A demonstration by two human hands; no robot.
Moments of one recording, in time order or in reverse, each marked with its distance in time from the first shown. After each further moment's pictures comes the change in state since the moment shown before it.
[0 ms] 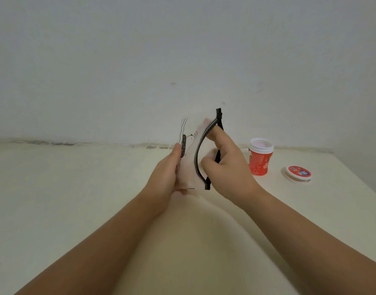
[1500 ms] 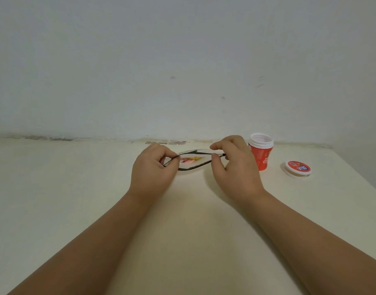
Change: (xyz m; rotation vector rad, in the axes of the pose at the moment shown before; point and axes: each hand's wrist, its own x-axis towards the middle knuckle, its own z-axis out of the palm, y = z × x) left_hand 0.005 -0.011 -0.025 0.694 0.356 0.668; right_hand 0.000 0.058 -0.006 -0.534 0.265 -0.187
